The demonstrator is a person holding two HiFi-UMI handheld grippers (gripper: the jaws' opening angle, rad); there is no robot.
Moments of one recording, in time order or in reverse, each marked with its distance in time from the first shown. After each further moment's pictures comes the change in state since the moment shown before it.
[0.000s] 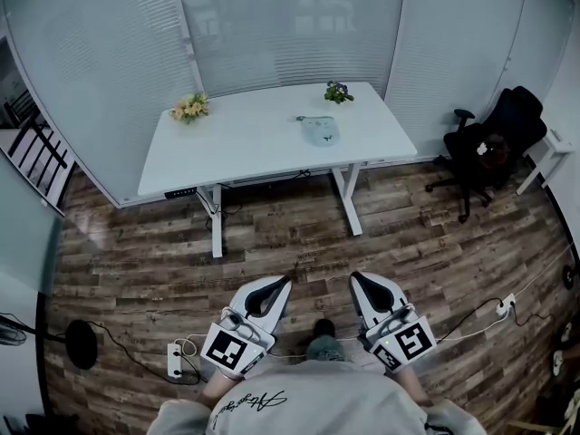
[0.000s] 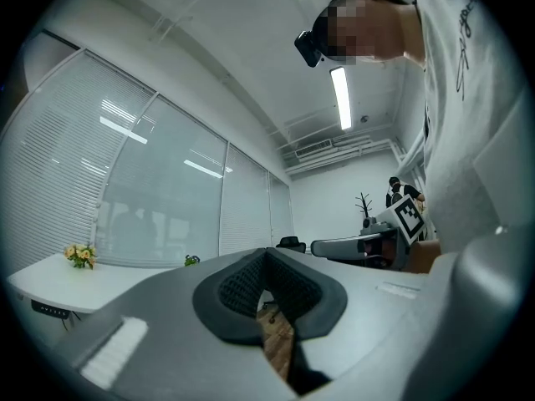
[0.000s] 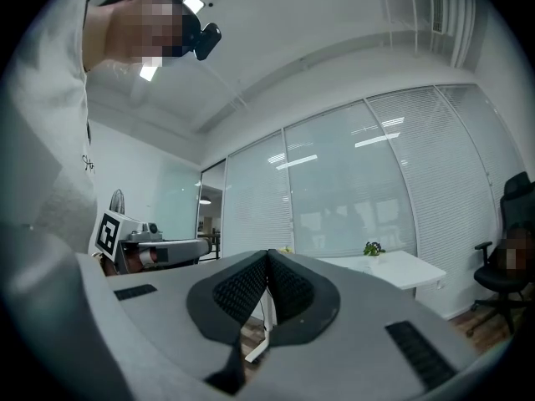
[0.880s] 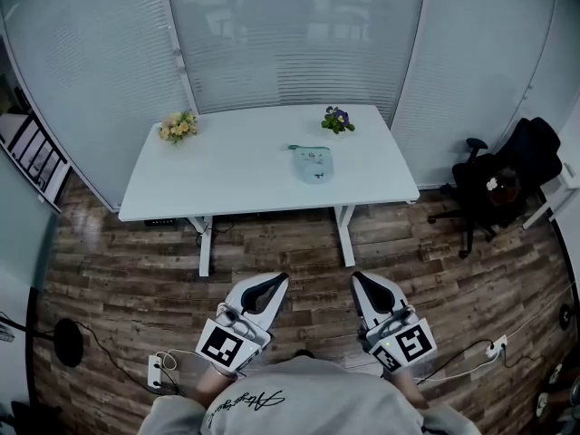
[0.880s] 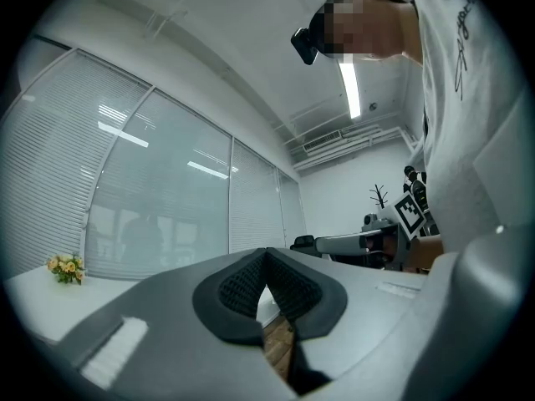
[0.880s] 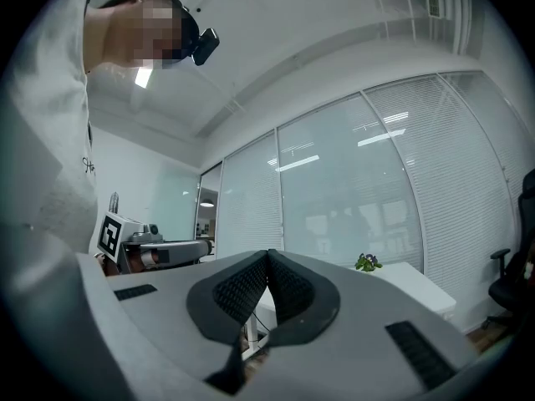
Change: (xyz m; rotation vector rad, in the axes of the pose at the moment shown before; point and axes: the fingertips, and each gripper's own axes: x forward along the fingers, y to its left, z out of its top) left arm 0.168 0.070 -0.007 0.045 -0.013 0.058; right arm 0.081 -0.170 0.020 -0.008 -0.025 0.061
